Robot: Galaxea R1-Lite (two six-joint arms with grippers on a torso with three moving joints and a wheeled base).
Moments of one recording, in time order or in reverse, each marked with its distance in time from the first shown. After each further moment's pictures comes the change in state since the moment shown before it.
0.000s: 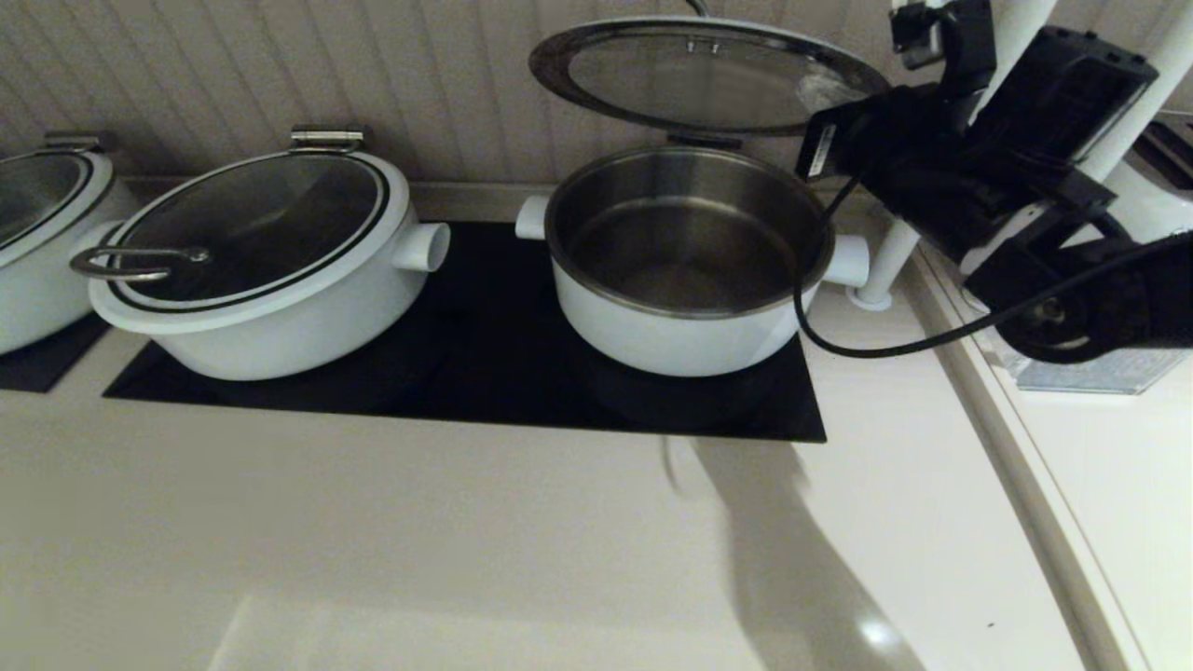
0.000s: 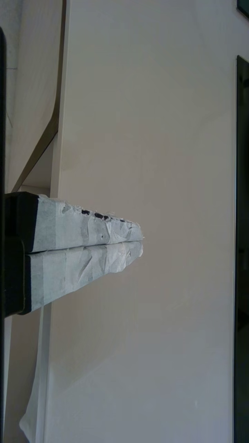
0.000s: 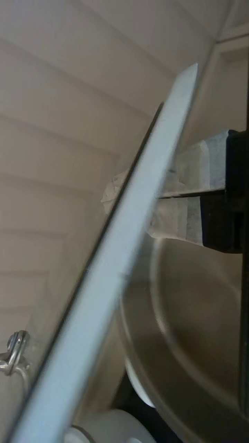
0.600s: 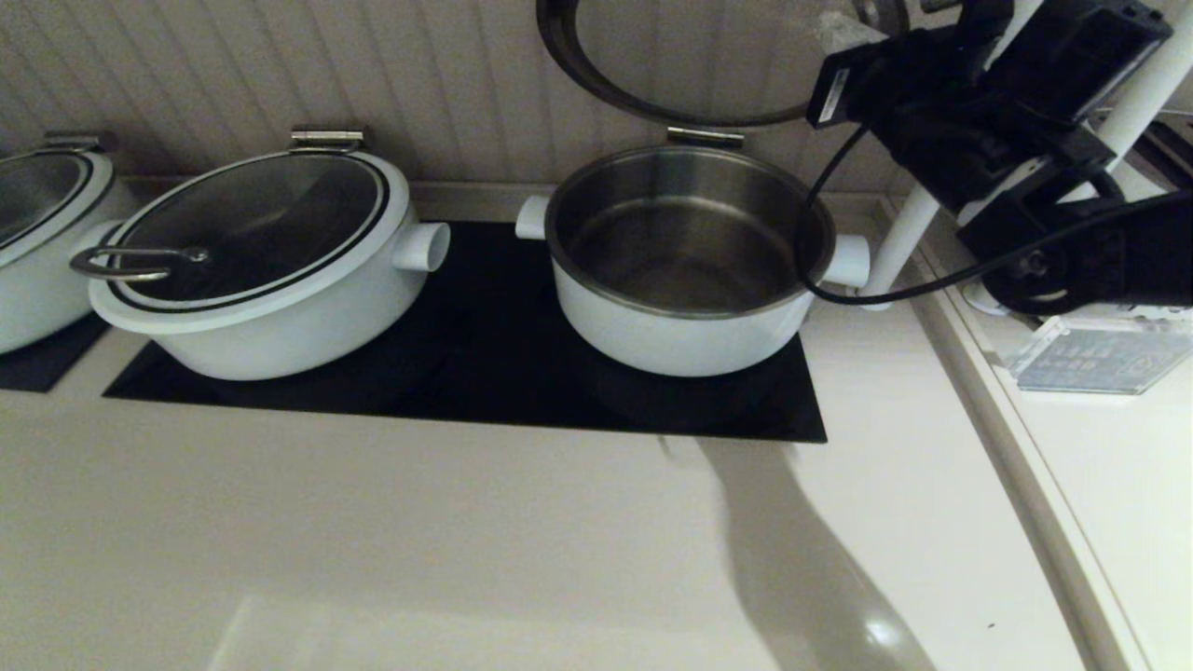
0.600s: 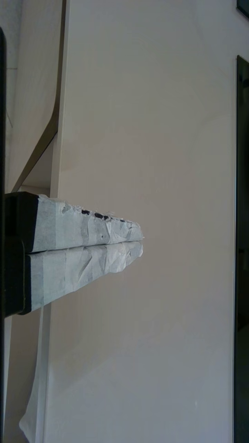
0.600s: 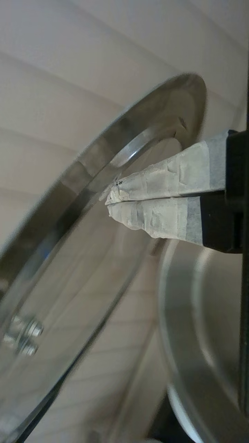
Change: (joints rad) left arm 0.000 0.000 0.000 0.000 0.000 0.000; right arm -0.028 0.056 -0.185 0.000 0.018 -0.036
